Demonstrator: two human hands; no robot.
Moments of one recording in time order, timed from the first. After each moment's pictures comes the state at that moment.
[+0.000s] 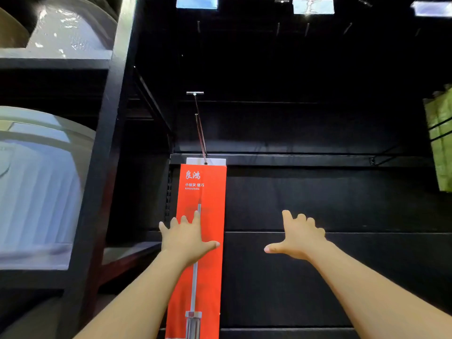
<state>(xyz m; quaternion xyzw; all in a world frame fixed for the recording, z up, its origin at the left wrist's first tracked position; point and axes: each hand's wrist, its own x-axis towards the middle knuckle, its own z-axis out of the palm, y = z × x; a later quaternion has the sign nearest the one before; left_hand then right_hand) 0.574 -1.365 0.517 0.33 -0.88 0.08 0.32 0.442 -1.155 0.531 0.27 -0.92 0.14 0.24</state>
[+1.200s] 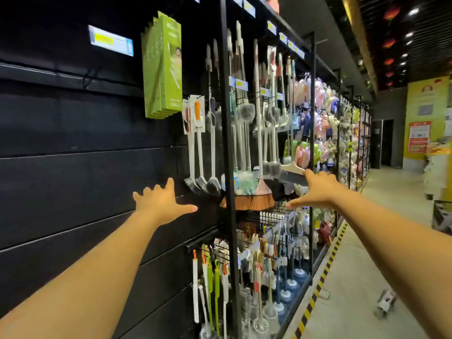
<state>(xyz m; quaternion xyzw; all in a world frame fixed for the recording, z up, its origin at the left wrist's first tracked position) 0.394 -0.741 0.408 -0.04 -0.98 -0.02 0.18 0.466 -0.380 0.421 -0.10 -0.98 0.08 0.16</state>
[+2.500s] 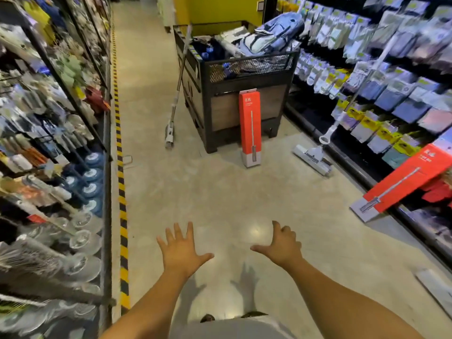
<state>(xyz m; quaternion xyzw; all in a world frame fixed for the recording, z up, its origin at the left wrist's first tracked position) 0.439 -0.347 -0.105 -0.52 -0.83 0.10 -0.16 0.686 -0.259 -0.087 -0.67 -0.69 0.27 -0.07</state>
